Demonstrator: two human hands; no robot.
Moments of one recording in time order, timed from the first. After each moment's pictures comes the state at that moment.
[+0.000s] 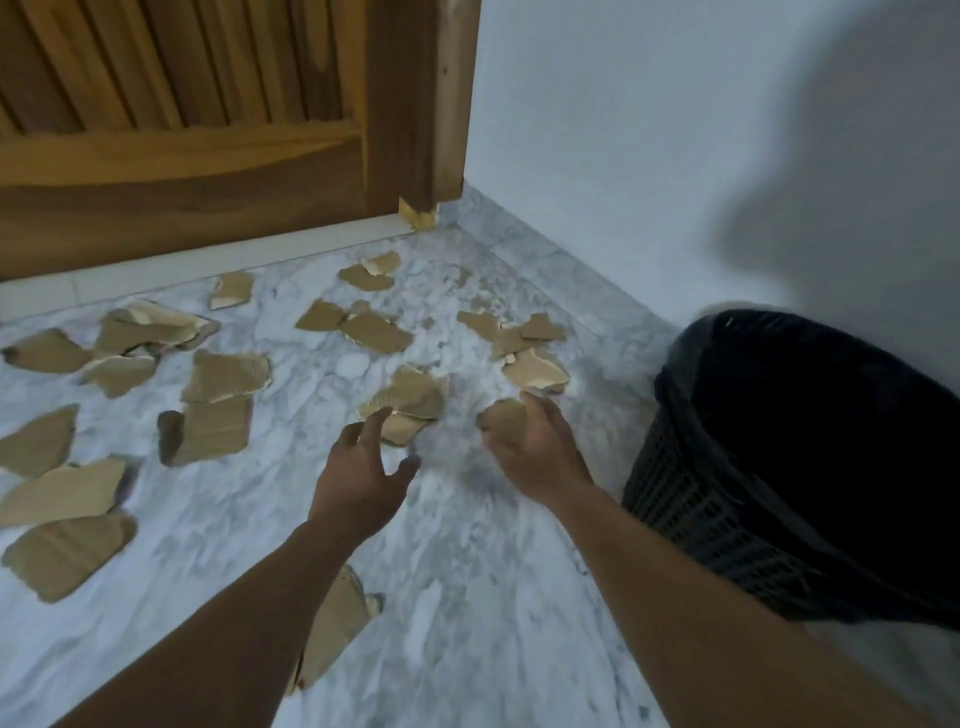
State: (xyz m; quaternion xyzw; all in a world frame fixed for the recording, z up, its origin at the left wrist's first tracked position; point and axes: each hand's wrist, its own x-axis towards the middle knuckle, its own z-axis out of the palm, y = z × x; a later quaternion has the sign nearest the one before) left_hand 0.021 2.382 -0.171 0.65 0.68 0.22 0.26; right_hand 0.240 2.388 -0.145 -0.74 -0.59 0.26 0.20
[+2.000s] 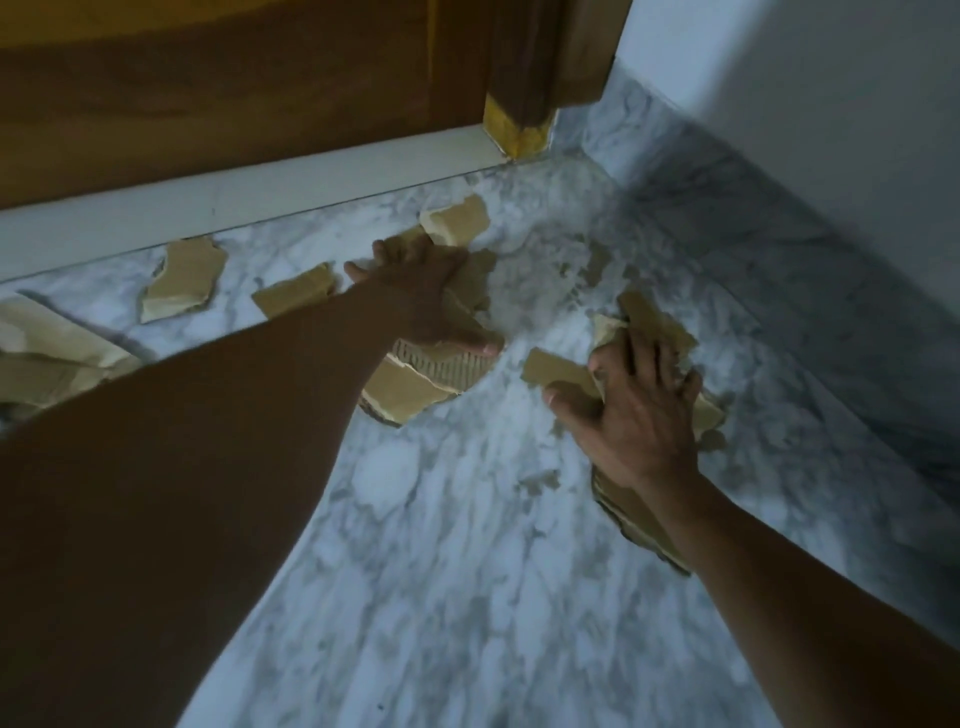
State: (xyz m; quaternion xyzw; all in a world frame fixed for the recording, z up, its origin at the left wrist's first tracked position) left_hand -0.023 2.834 -0.240 0.74 0.65 -0.08 0.16; right_hand 0.229 2.715 -0.283 -0.70 -0.70 0.03 0.13
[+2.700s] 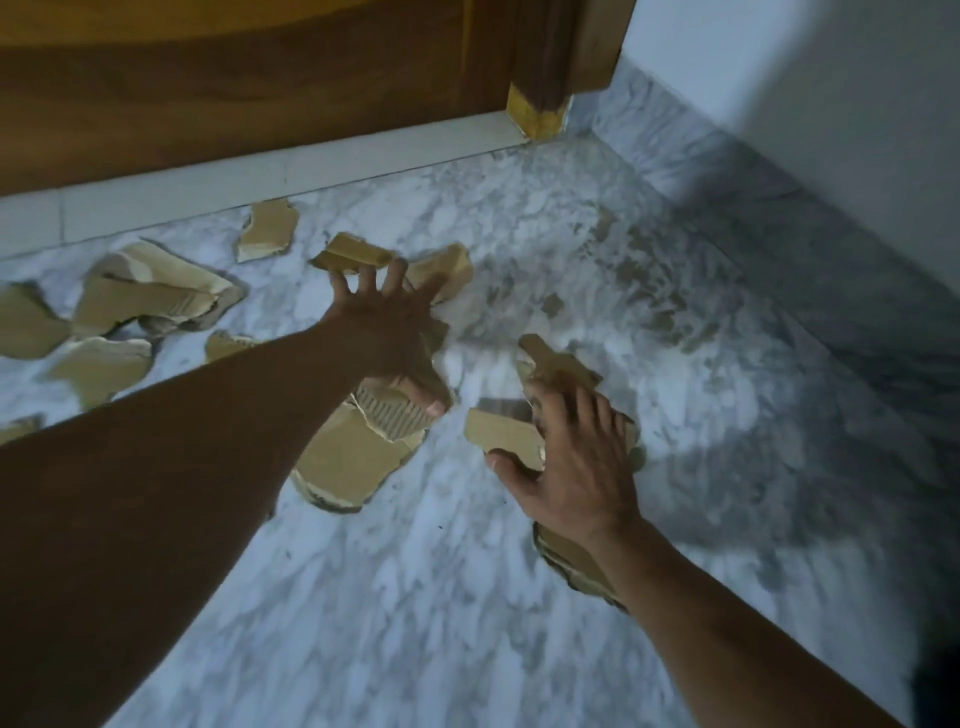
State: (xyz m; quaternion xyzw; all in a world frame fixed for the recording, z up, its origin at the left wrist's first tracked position) left_hand -0.076 2.680 -0.215 0.76 0.63 -0.15 0.05; right_hand 0.153 2.558 -0.273 -0.62 -0.76 0.05 0.19
